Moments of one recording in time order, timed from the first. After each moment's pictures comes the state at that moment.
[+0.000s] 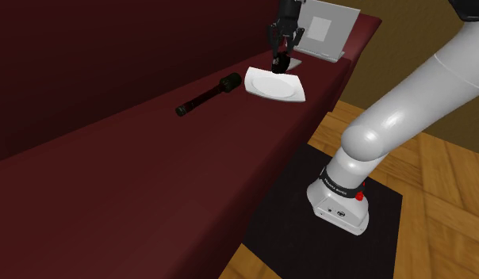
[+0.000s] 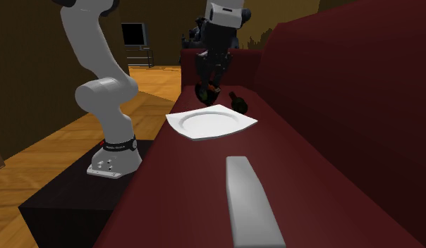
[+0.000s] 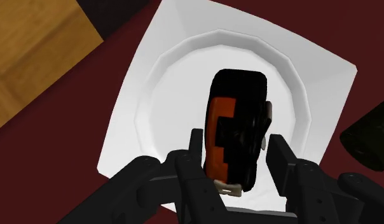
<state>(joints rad) -0.22 -0.27 -0.14 -2.02 0.06 1.52 0.30</state>
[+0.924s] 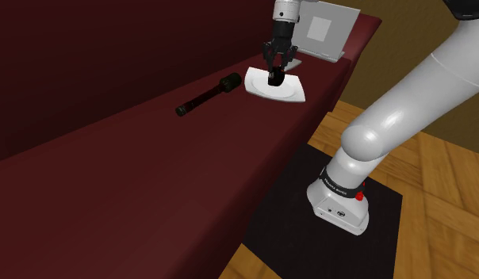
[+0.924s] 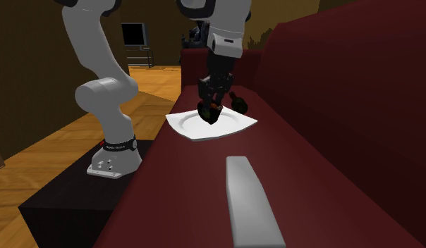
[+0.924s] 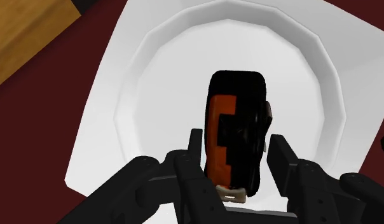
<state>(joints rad) -0.23 -0.24 -0.15 -2.16 0.06 1.69 0.27</state>
